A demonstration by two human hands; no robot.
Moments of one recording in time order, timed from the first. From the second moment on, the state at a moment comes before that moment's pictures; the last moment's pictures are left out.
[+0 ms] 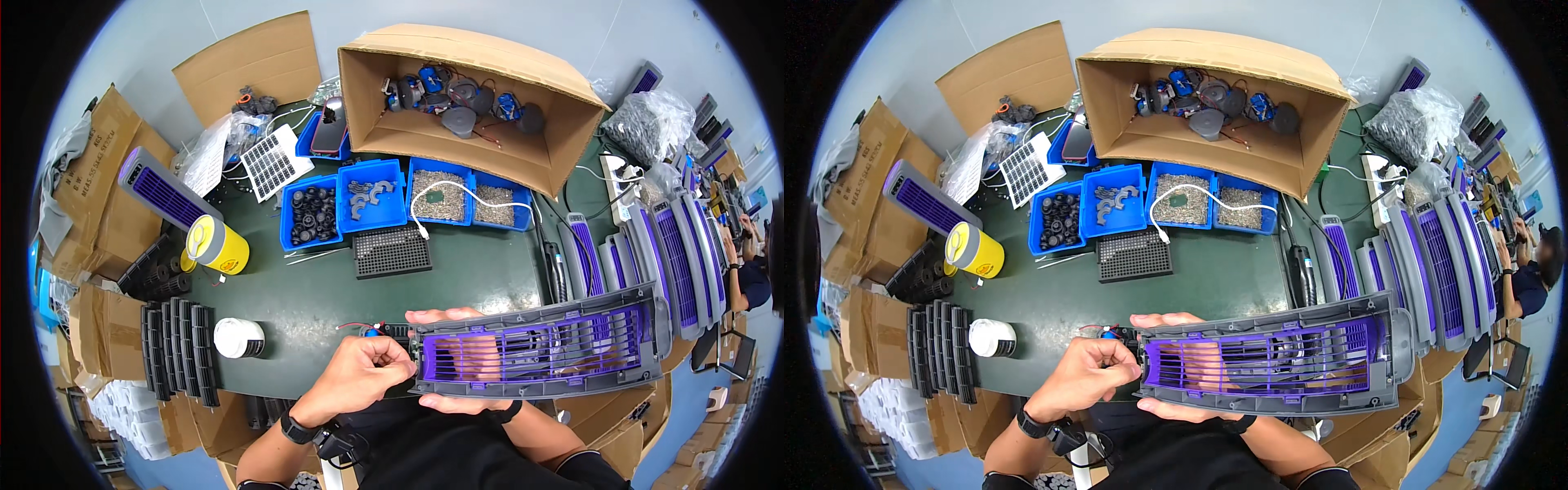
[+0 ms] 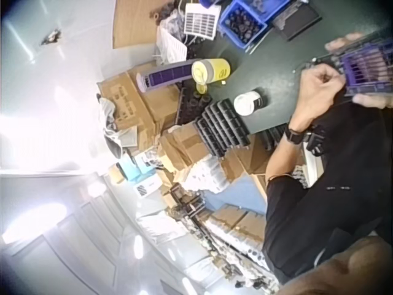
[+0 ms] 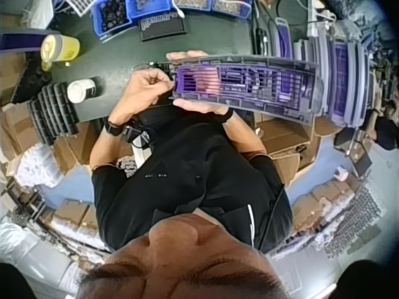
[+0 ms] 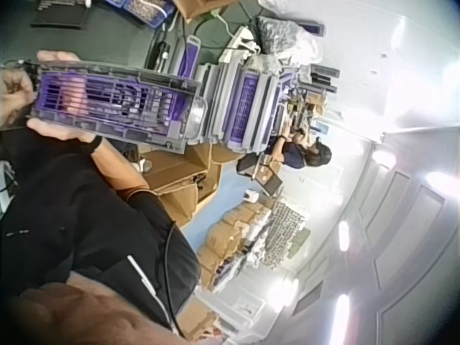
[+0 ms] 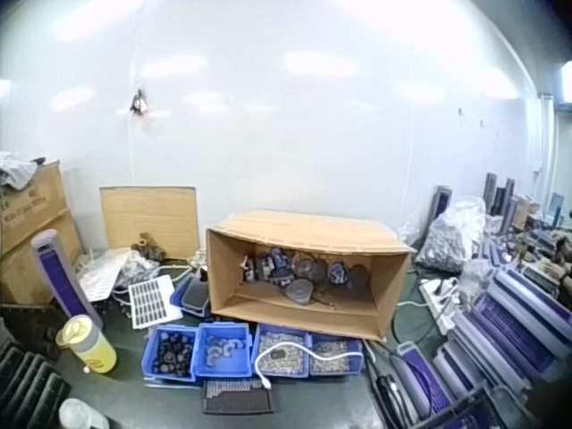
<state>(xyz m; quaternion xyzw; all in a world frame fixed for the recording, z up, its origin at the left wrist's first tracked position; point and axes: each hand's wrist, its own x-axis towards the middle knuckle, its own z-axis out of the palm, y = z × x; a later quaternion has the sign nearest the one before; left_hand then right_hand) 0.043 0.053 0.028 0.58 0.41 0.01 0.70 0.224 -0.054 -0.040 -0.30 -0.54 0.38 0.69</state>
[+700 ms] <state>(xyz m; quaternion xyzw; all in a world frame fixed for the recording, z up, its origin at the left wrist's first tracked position) 0.047 0.050 0.023 0.56 0.38 0.01 0.73 0.227 -0.056 -0.041 -0.29 -0.50 0.41 0.70</state>
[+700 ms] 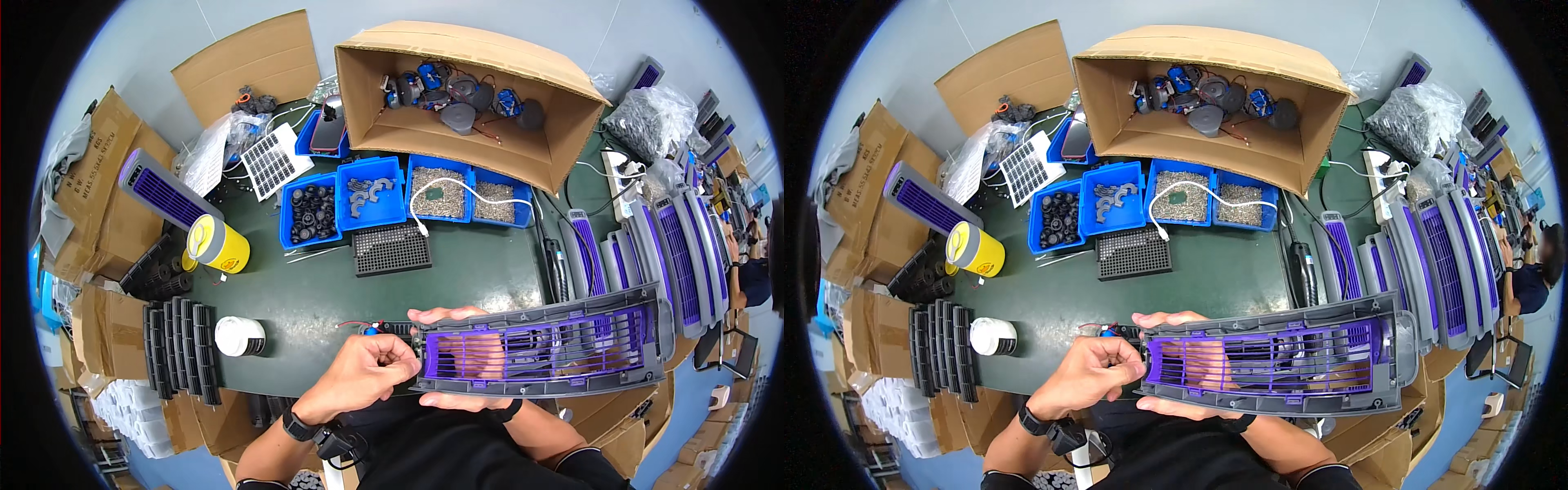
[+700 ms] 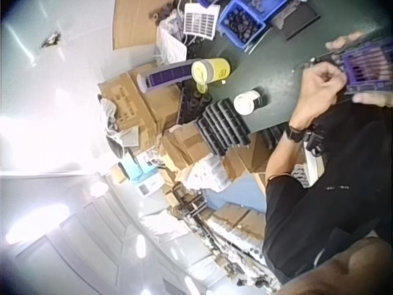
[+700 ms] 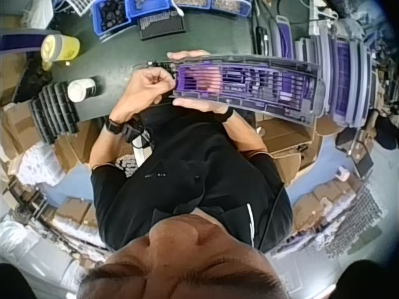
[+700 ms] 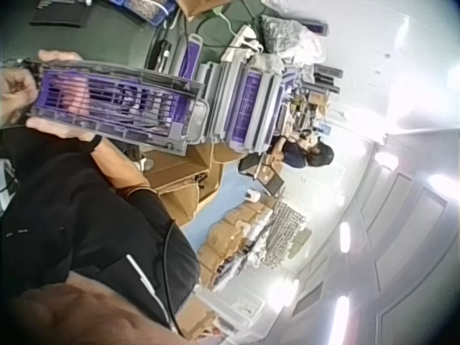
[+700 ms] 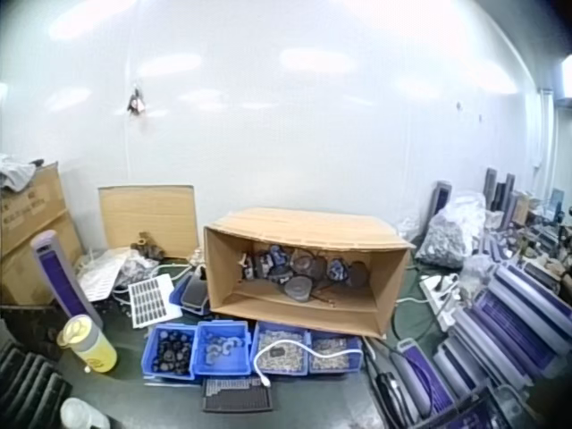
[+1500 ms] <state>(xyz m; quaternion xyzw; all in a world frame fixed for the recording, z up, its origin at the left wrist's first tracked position) 0.045 0.038 0.003 0.37 0.34 0.16 0.85 0.226 -0.052 -0.042 -0.28 -0.48 0.38 0.74</state>
